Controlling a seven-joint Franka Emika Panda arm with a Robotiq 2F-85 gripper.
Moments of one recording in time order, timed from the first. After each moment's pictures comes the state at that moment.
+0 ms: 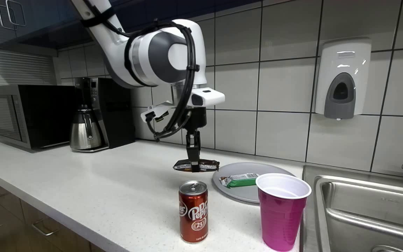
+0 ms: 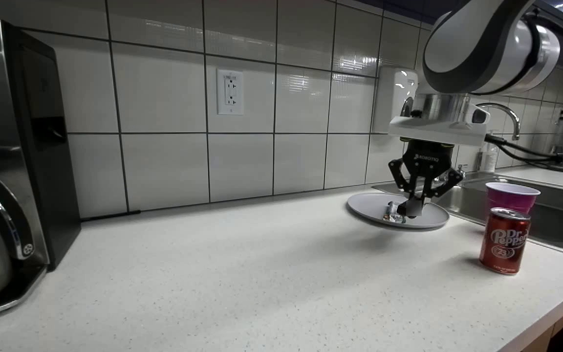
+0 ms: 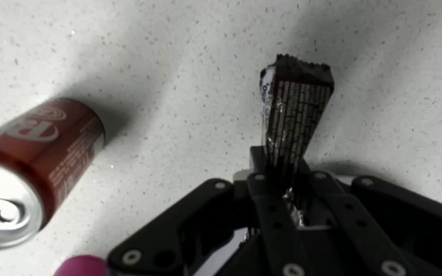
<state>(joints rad) 0.00 0.07 -0.08 -2.42 0.00 2.59 0.90</state>
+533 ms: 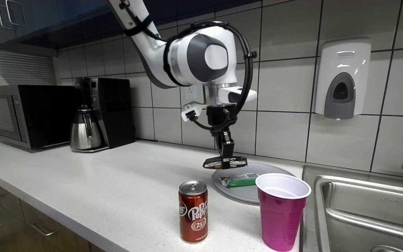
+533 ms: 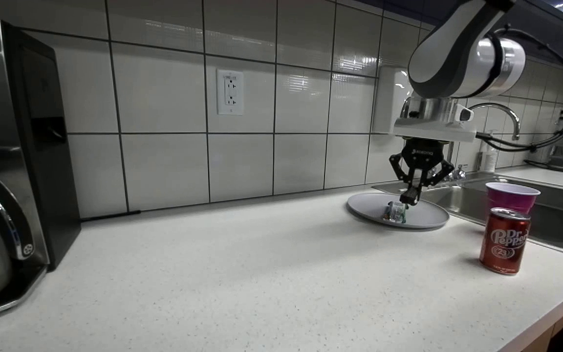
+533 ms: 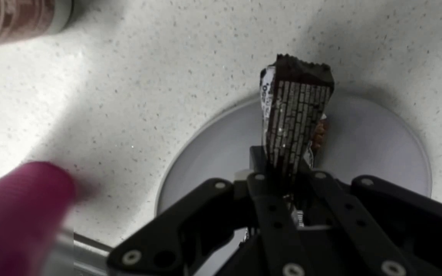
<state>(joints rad) -0.04 0.22 -0.14 -2.21 0.00 2.53 0.70</state>
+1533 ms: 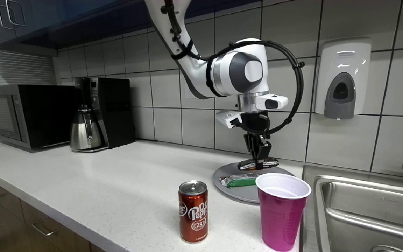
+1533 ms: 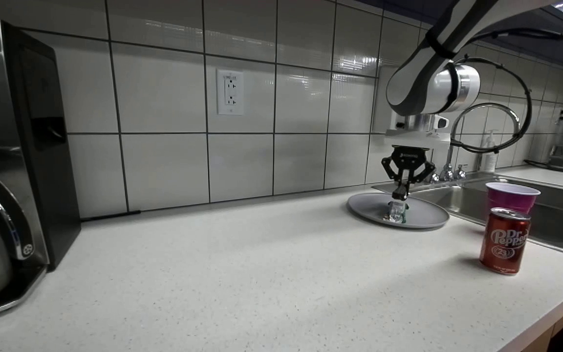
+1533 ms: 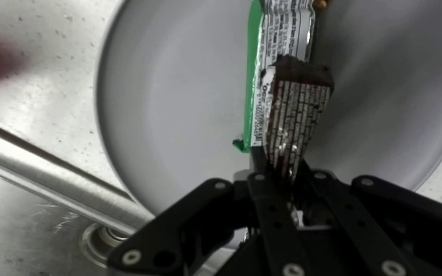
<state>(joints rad) -0.08 0.50 -0.19 -1.84 0.02 2.46 0.58</state>
